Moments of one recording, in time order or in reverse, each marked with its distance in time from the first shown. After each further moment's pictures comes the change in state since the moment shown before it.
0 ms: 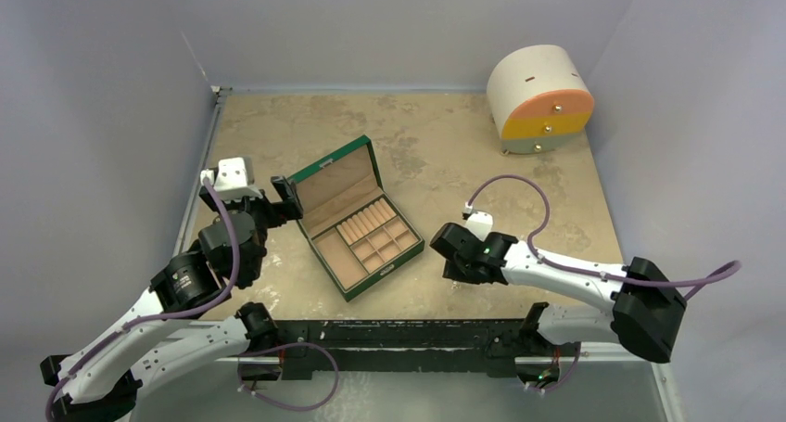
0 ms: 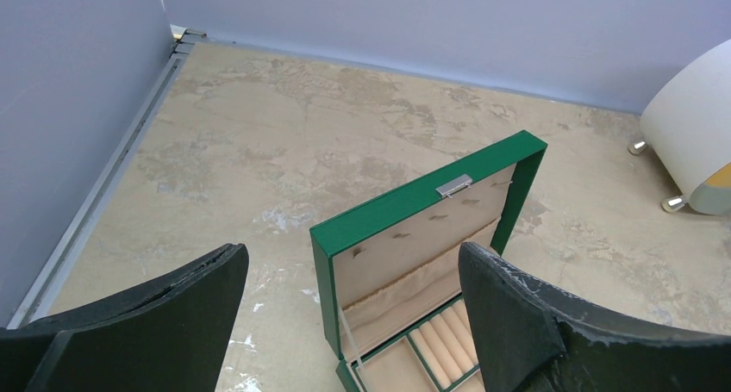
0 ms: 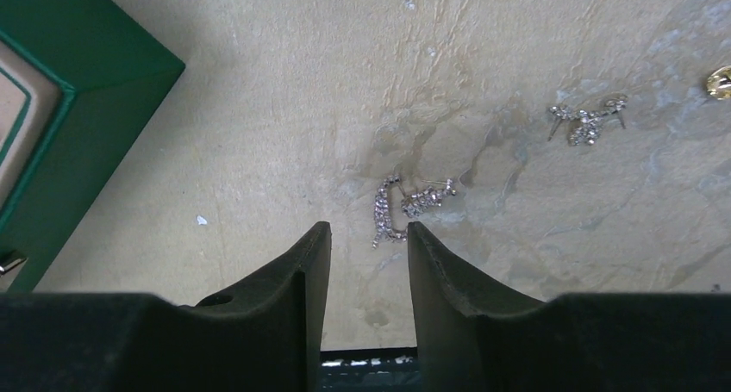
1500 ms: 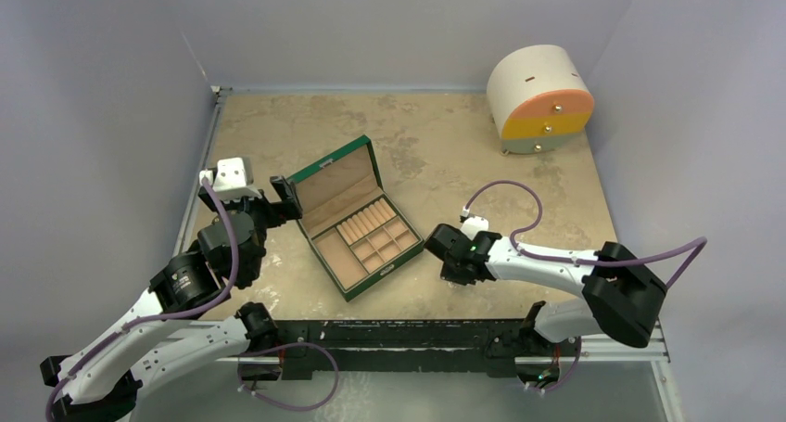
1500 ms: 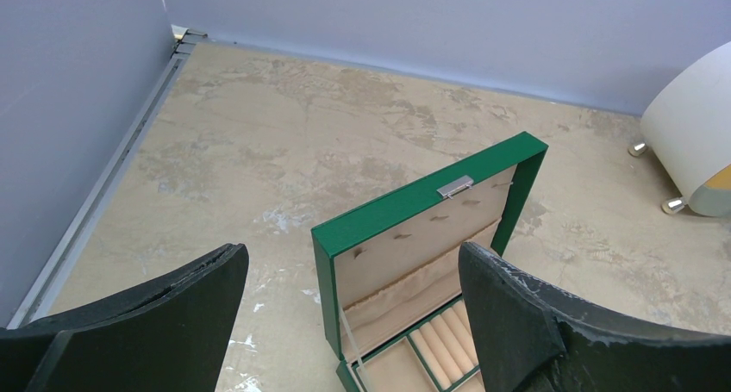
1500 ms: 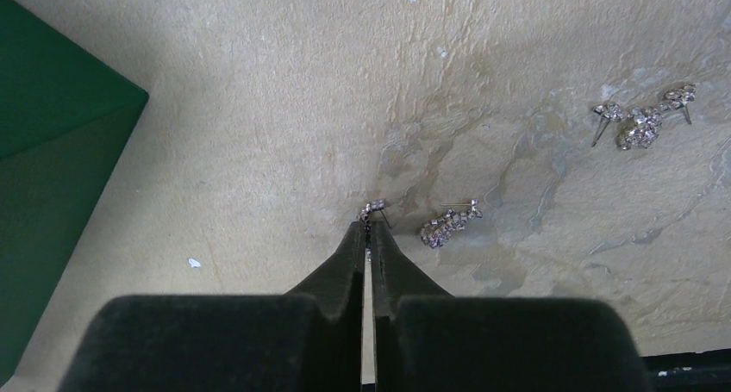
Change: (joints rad) left arm 0.003 -0.003 0.000 0.000 0.000 0.000; right arm -0.015 0.150 -0.016 0.095 -0.038 0.099
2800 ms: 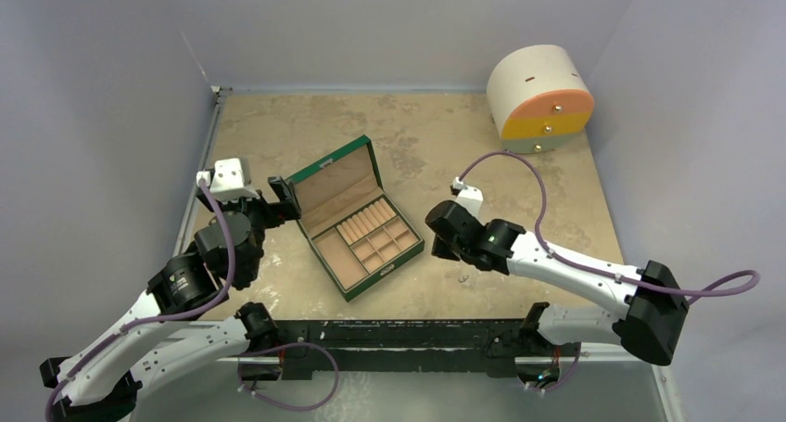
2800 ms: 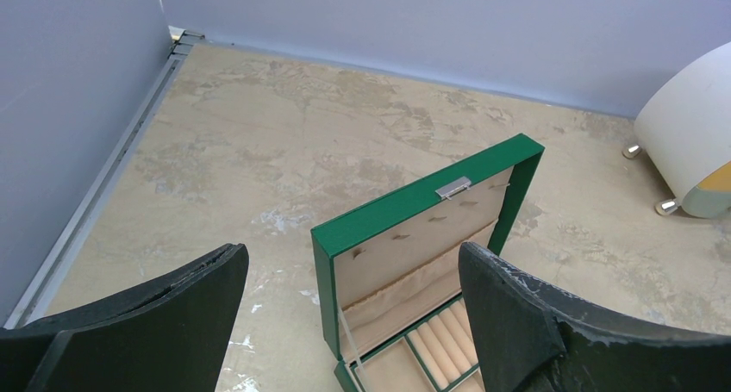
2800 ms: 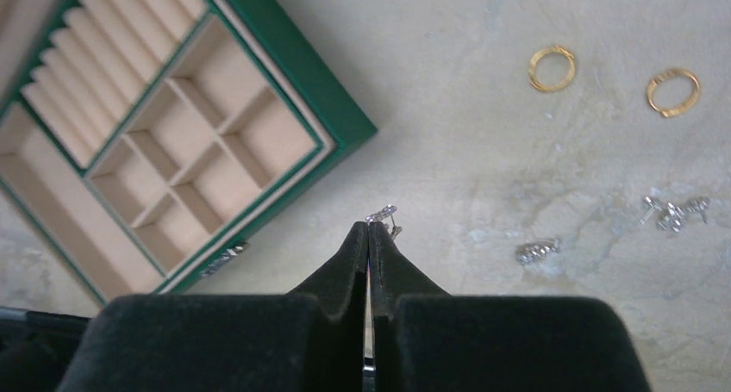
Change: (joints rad) left arm 0.002 -0.011 0.000 0.000 0.006 0.000; right arm -0.001 -0.153 0.154 0.001 0.037 -0.181
